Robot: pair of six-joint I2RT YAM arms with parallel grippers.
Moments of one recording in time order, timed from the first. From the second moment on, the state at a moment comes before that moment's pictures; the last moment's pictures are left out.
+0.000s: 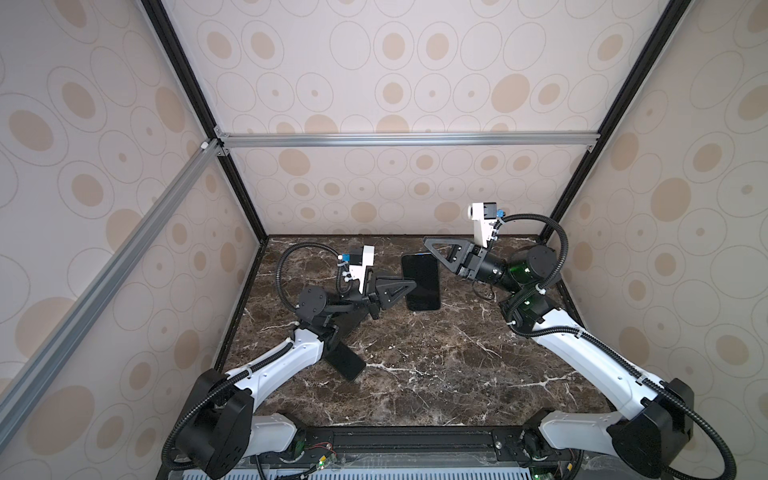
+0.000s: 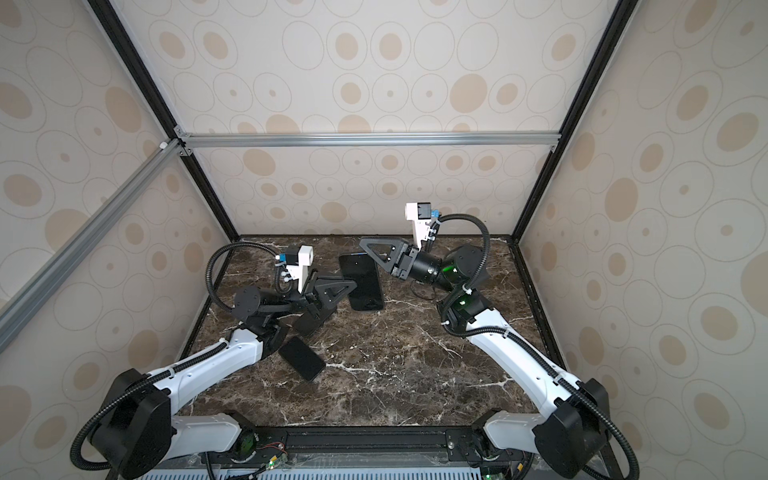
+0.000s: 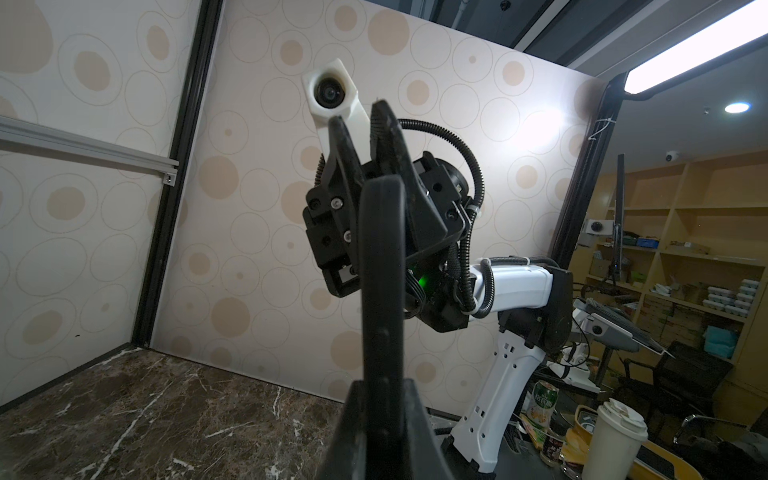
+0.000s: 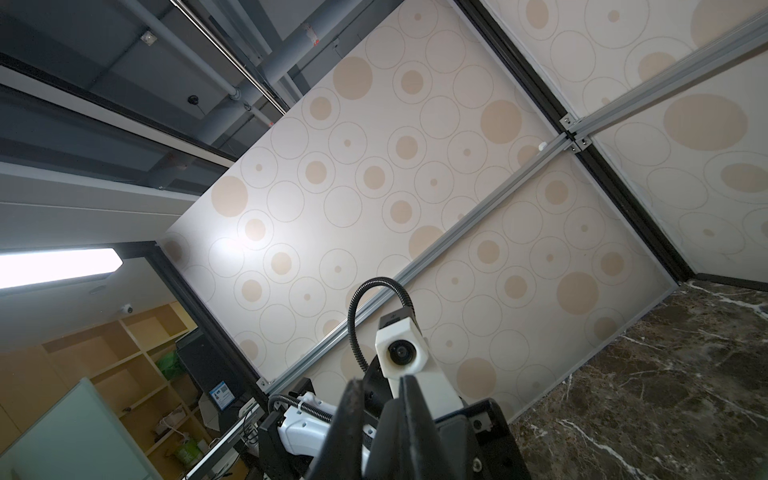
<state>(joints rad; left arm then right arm) -0.52 1.30 0.76 1.14 0.89 -0.76 0.55 1.25 1.11 0.64 -0.76 1.08</state>
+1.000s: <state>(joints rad) -0.49 1.26 0.87 0.93 1.07 -0.58 0.56 1.23 1.10 0.68 -0.81 1.23</state>
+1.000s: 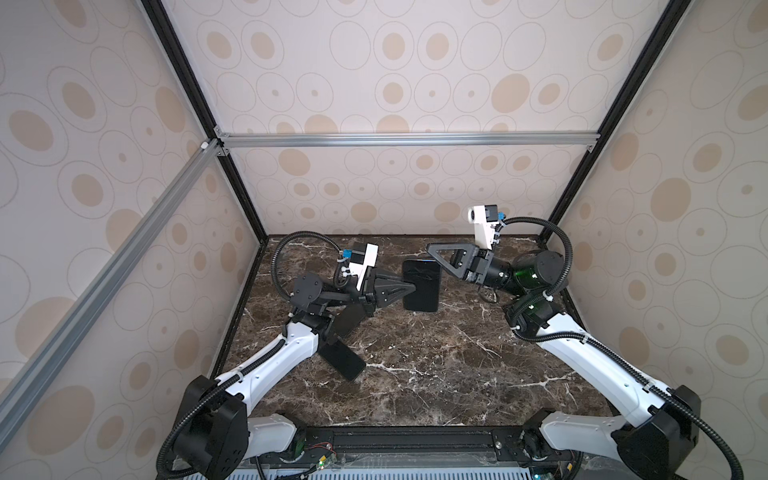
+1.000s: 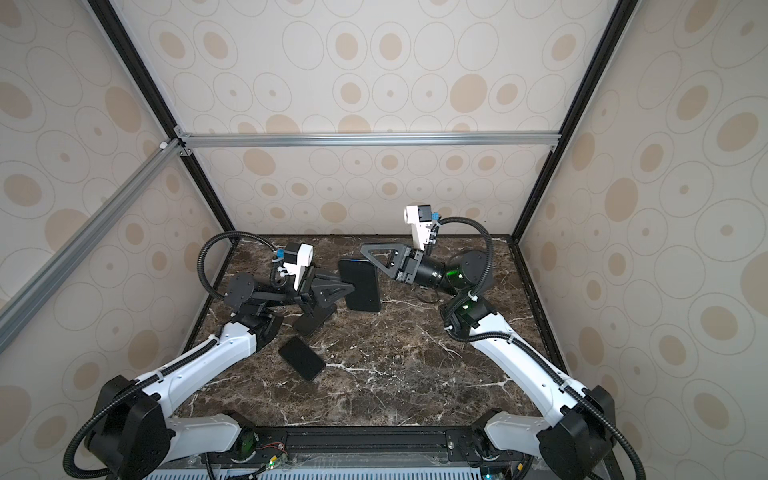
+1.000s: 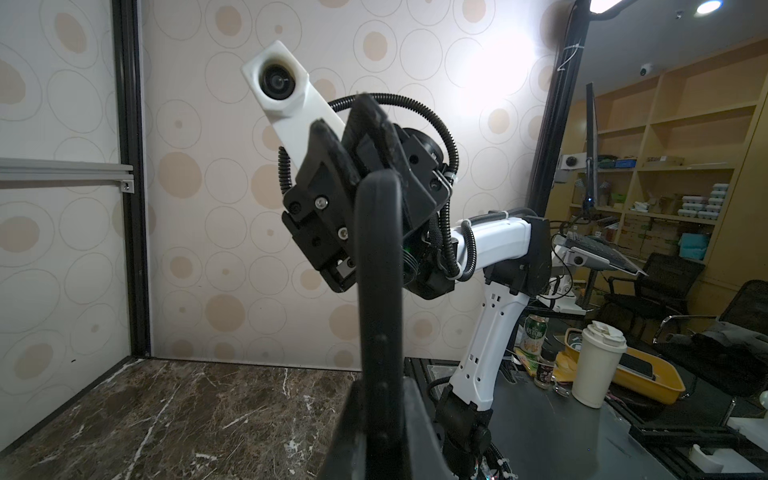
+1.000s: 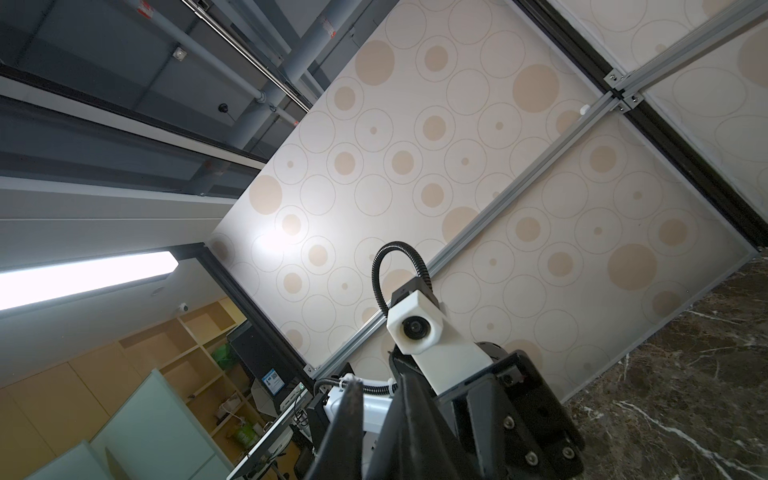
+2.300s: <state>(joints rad) -0.51 1.28 0.88 0.94 1.05 -0.60 0.56 1.24 1.13 0.56 -0.72 1.16</state>
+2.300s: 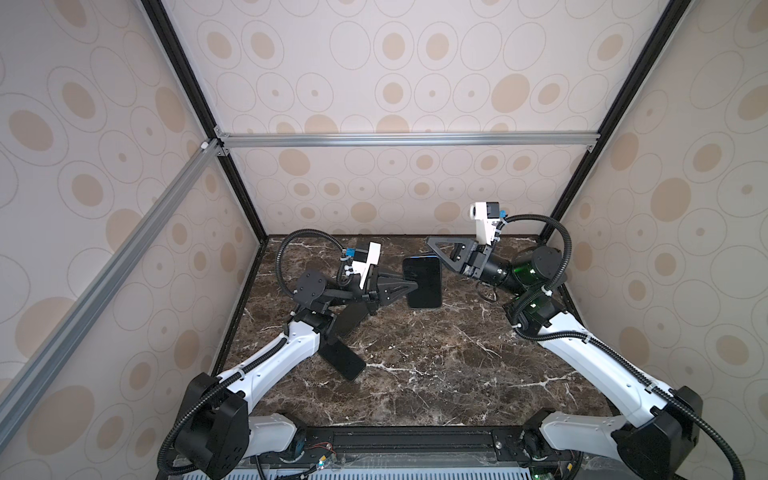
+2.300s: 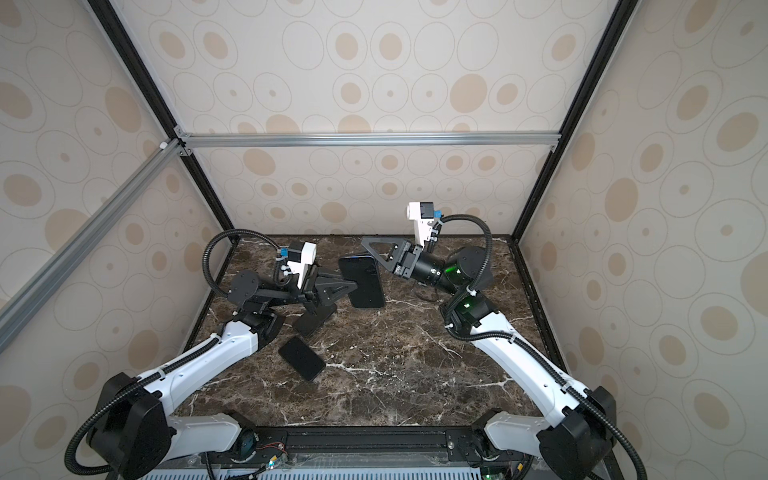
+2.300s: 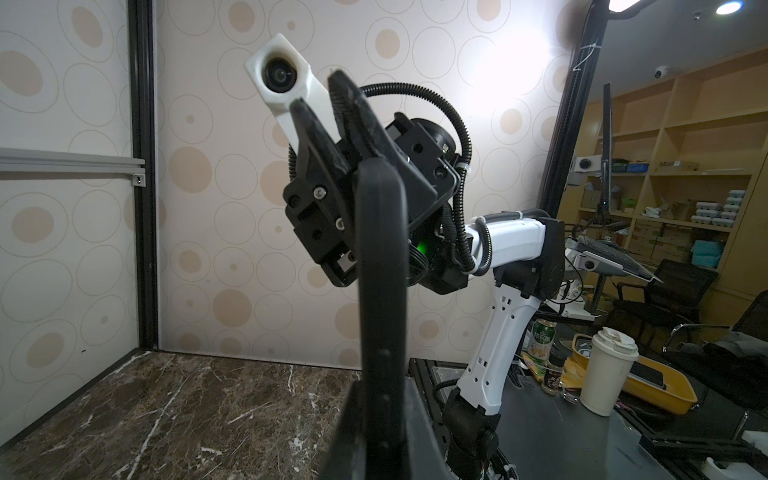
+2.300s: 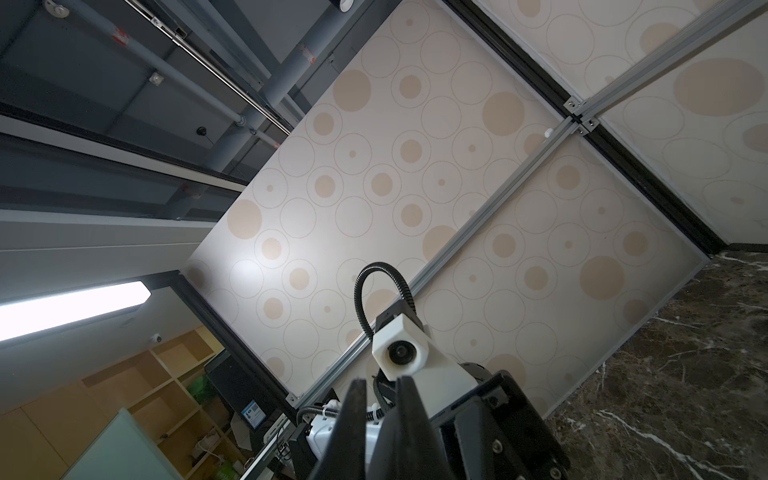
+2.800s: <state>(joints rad) -0.51 1.28 0.88 0.92 1.05 -0.61 0.56 1.24 1.13 0.52 -0.69 1.19</state>
